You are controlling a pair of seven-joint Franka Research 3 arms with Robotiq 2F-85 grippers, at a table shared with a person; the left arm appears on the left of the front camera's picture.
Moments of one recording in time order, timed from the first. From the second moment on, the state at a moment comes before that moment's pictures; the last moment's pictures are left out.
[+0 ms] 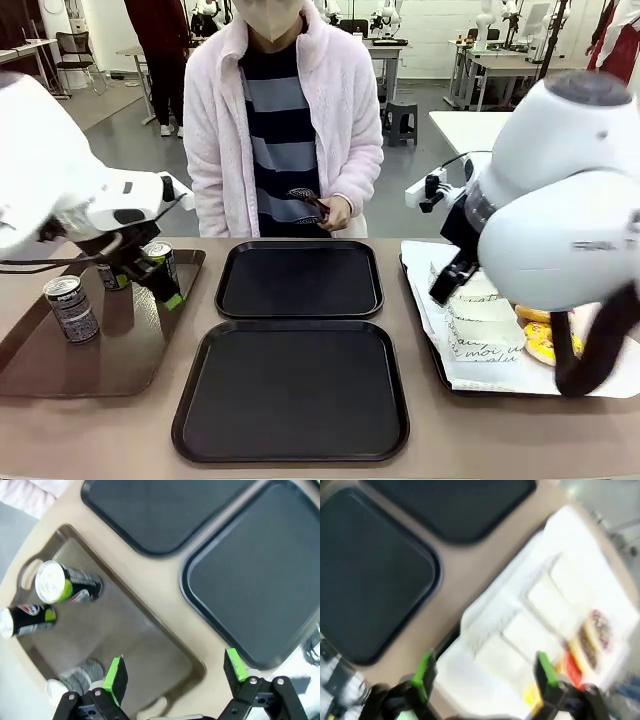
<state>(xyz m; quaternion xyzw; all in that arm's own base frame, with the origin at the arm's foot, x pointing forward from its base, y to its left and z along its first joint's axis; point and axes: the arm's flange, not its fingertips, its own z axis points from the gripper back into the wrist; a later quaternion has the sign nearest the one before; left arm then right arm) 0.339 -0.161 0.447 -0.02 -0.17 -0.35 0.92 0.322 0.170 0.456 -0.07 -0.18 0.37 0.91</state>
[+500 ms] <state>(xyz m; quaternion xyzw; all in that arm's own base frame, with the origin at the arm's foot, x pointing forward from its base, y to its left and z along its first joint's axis) 0.302 -0.148 0.487 -0.01 -0.15 -0.35 0.92 0.246 0.162 0.506 -0.11 -0.14 0.40 0.90</state>
